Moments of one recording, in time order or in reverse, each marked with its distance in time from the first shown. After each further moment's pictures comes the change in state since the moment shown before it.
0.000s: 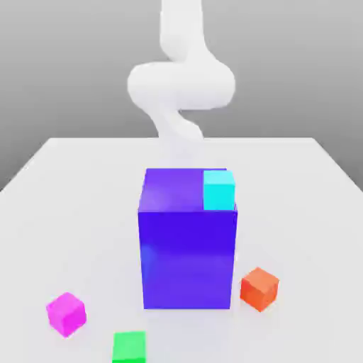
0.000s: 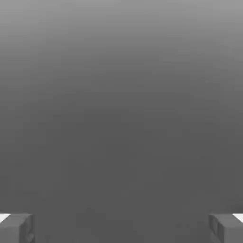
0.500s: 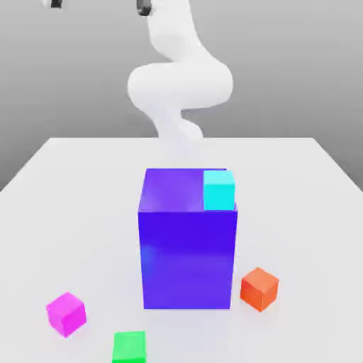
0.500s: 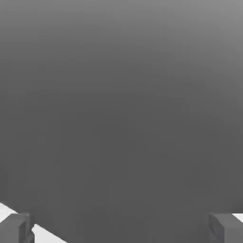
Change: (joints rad) arm 0.287 0.180 -0.426 -0.046 0.085 0.090 -0.692
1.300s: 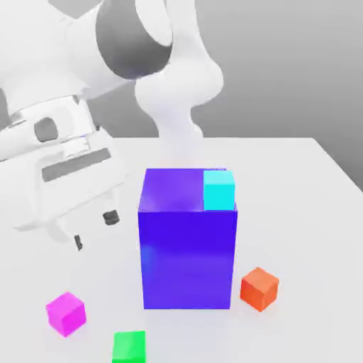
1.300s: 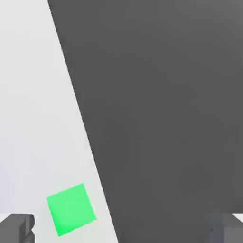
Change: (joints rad) arm 0.569 0.517 -0.691 -0.056 0.389 0.086 -1.271
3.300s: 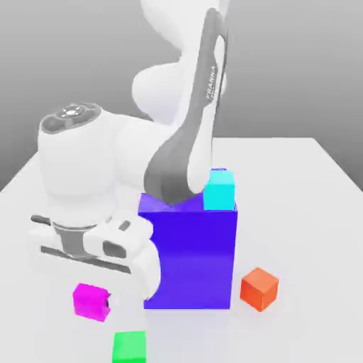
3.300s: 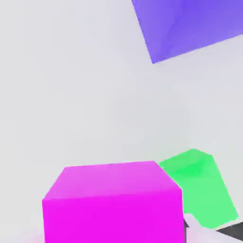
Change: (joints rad) arm -0.152 0.395 0.279 0.025 -0.056 0.044 -1.381
